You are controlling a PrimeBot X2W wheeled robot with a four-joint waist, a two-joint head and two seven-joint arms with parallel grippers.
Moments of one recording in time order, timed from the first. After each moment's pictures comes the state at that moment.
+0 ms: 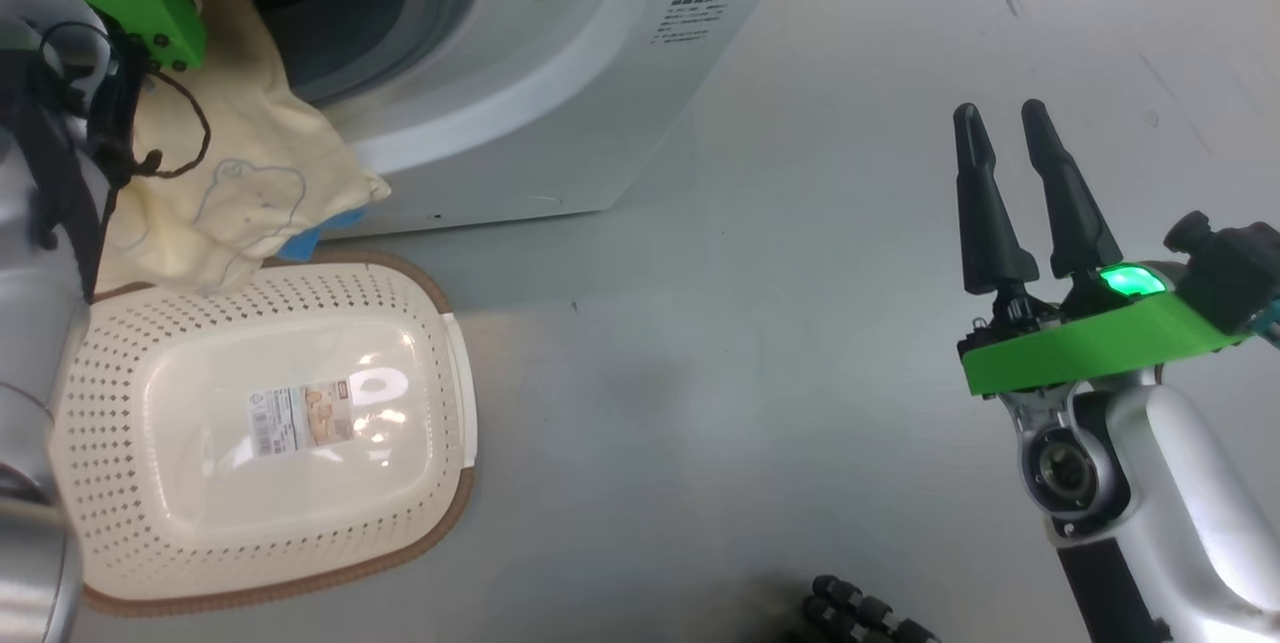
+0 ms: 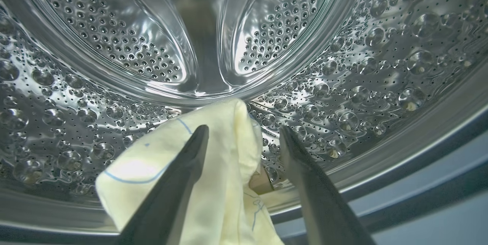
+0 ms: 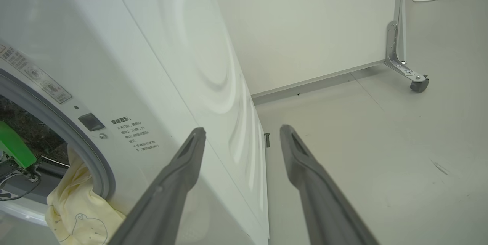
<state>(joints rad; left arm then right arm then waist) -1.33 0.28 -0.62 1.17 -0.61 -0.13 -0.19 -0.31 -0.11 0.21 0.03 0.59 0.12 -0.26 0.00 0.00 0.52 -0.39</state>
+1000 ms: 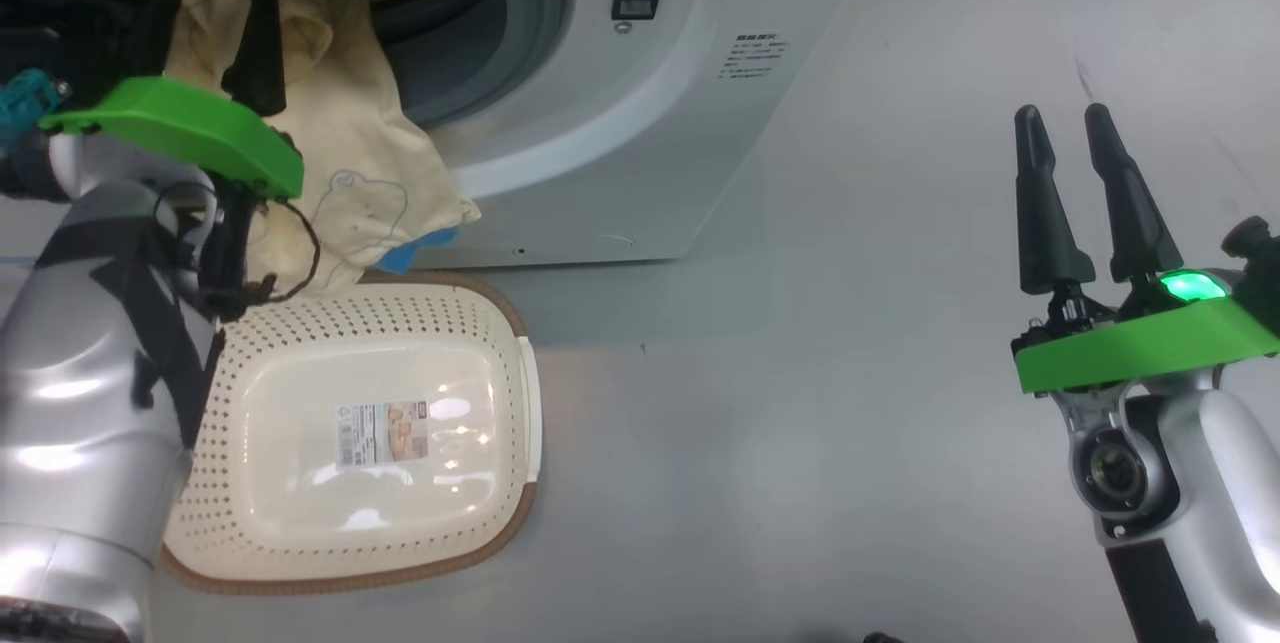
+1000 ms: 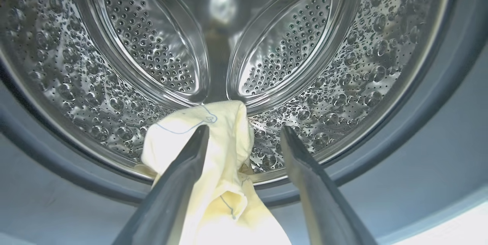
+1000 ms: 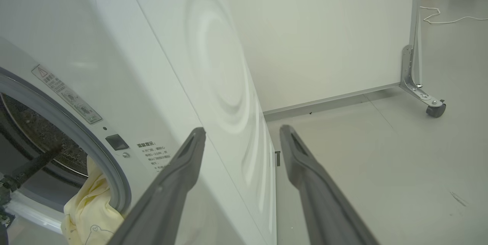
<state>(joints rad) -1.01 0.24 -0.41 0.84 -0.60 -0.13 -0.25 -0.29 -0.16 0.15 0.03 0.58 0.12 -0.26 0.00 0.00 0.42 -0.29</state>
